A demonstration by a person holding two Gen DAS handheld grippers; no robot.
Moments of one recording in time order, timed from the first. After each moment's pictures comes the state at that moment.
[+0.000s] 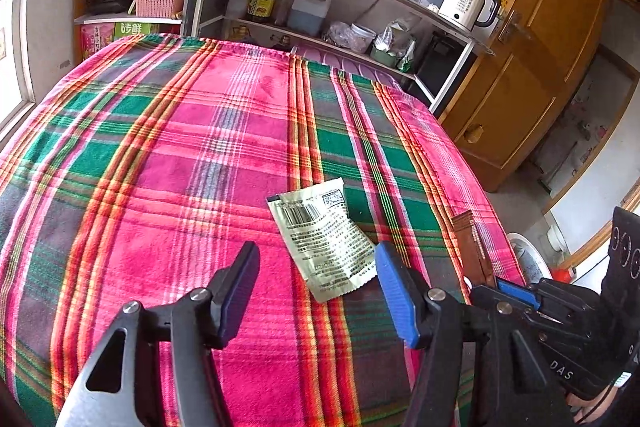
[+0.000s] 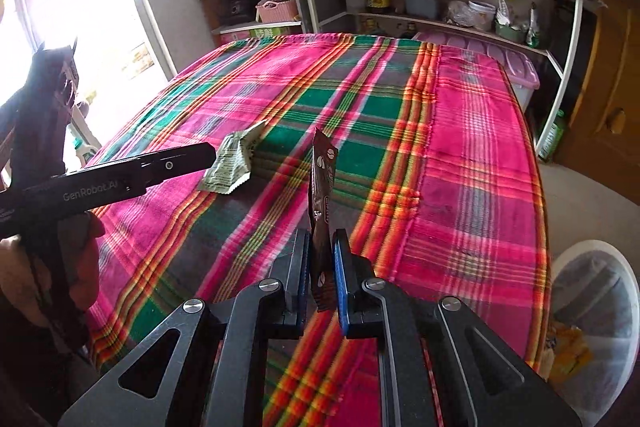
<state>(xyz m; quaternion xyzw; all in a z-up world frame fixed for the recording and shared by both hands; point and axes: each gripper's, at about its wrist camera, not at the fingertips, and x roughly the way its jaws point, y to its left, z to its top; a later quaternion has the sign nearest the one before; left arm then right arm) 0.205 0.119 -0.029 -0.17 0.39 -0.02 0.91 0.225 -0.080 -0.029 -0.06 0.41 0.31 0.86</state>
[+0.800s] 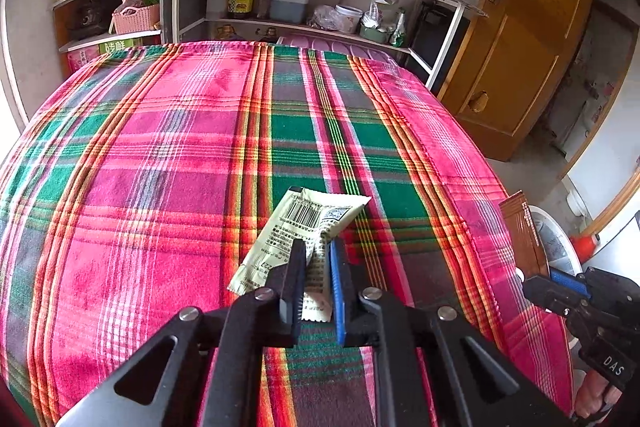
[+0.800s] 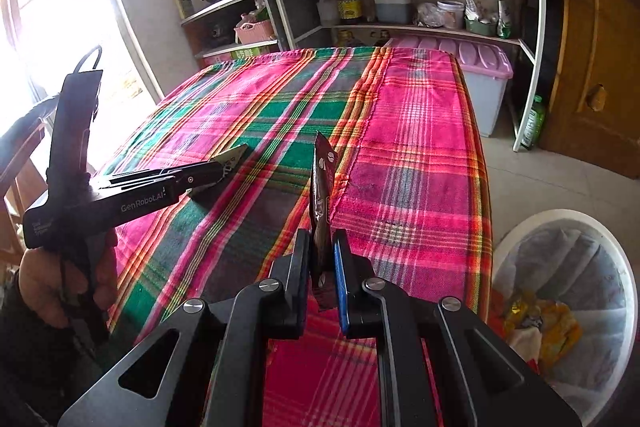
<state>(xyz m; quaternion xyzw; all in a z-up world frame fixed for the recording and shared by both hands) 0.222 0.067 -0.032 -0.10 0.40 -0.02 0.91 0.215 -0.128 -0.020 -0.01 0.40 0.29 0.87</state>
